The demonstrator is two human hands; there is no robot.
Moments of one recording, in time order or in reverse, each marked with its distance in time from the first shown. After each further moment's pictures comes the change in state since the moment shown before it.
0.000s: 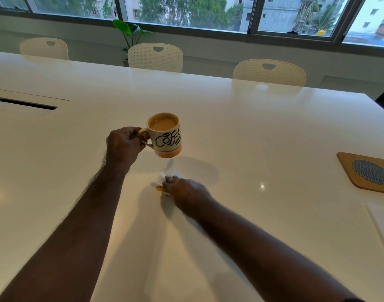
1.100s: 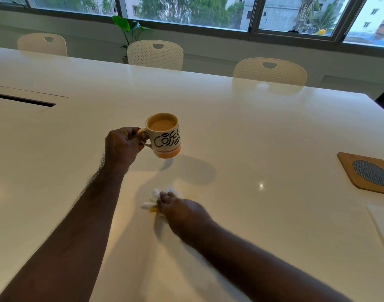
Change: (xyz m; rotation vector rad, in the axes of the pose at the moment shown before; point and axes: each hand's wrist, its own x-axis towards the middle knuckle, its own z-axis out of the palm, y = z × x) left_hand 0.000 -0.005 -0.001 -0.039 0.014 -0.025; right_hand -0.042 -0.037 -0.002 0.029 -0.032 -0.014
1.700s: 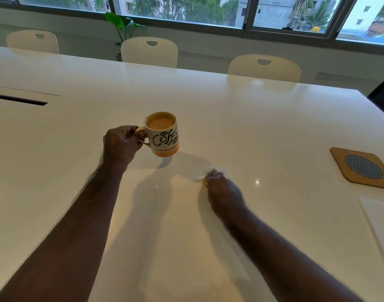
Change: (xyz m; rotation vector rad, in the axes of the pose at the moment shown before) left_hand -0.003 -0.002 0.008 0.027 -0.023 0.023; right_hand -0.025 0.084 -0.007 -0.056 0.232 0.435
